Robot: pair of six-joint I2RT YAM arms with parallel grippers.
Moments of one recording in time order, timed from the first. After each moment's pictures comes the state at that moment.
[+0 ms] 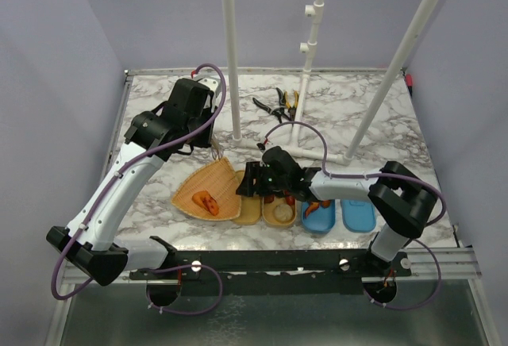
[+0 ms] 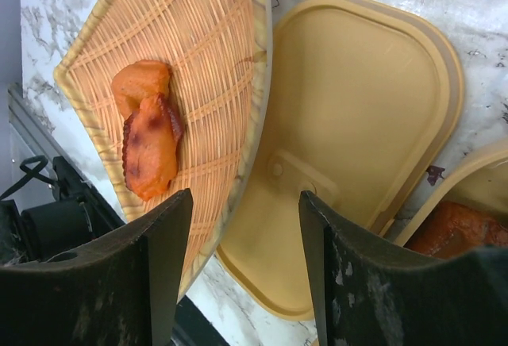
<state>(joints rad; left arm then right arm) -0.54 1.27 1.55 -1.08 -0.17 -0.16 0.94 1.70 0.86 0.18 -0.14 0.79</state>
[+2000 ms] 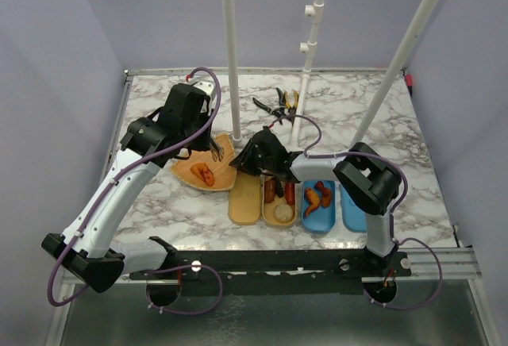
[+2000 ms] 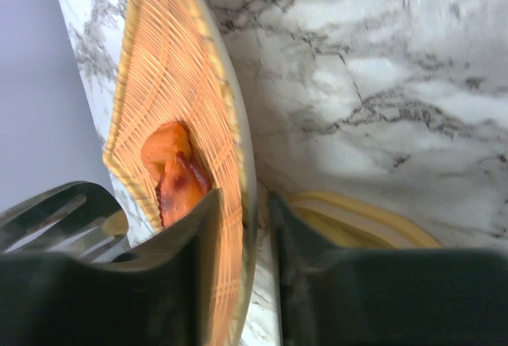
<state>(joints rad) -0.54 1.22 1.49 -1.06 -0.17 -0.21 0.84 1.98 1.11 0.26 -0.03 1.18</state>
